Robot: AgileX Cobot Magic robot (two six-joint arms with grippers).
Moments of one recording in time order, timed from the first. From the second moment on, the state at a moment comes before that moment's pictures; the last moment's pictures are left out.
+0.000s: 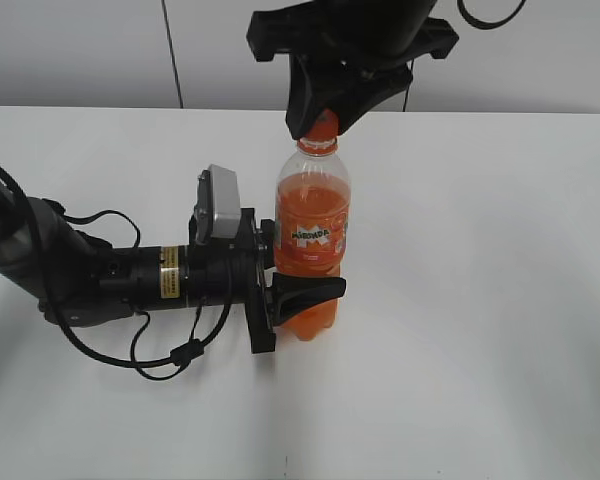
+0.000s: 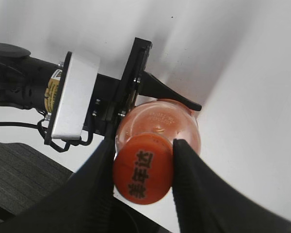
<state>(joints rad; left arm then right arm) -0.40 2.31 -0.96 1.09 -1.28 -0.30 0.64 1.86 -1.78 0.20 1.22 0.10</state>
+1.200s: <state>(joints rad) -0.40 2.31 -0.96 1.09 -1.28 -0.31 0.64 1.86 -1.78 0.19 1.22 -1.28</state>
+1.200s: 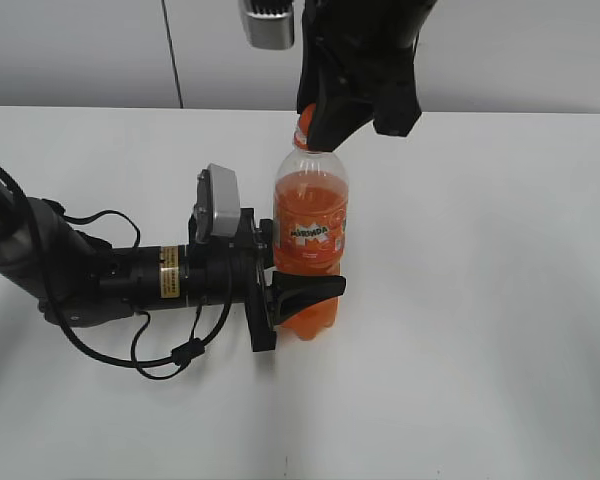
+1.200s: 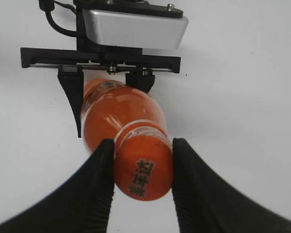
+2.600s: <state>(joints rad) -0.40 2.31 -0.96 1.10 -1.28 -0.30 0.62 1.69 -1.78 -0.01 1.22 0.15</state>
